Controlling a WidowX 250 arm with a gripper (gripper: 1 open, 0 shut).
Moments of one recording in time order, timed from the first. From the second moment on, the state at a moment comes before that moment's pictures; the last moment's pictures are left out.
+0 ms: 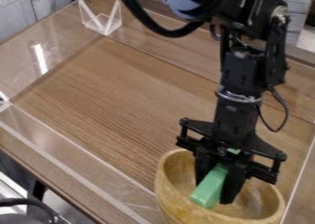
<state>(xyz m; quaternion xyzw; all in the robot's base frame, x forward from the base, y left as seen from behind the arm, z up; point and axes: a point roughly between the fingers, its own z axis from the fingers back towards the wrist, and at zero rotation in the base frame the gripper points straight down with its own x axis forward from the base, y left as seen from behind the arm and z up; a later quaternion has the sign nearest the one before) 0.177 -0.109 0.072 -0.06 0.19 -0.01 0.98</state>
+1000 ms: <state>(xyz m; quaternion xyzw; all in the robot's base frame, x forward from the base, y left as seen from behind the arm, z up) 0.185 -0.100 0.088 -0.09 0.18 0.00 0.98</state>
